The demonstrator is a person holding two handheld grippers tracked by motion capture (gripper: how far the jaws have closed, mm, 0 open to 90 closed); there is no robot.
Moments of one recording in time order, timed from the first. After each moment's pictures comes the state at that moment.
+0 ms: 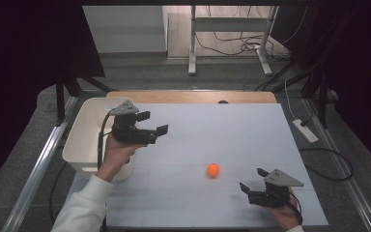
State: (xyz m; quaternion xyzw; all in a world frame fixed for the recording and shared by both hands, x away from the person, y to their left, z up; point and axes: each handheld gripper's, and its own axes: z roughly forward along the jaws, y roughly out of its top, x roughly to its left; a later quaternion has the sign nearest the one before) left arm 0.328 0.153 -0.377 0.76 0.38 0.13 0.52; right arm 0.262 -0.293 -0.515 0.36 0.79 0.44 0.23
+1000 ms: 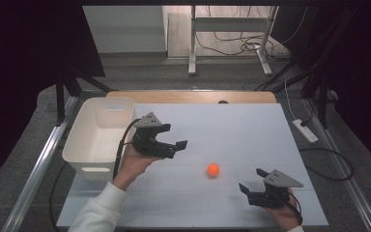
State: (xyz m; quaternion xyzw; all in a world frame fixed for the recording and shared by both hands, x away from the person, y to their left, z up) left arm 0.321 0.106 -0.399 0.79 0.33 0.09 0.50; right arm 0.261 -0.291 -0.515 0.35 0.79 0.44 0.23
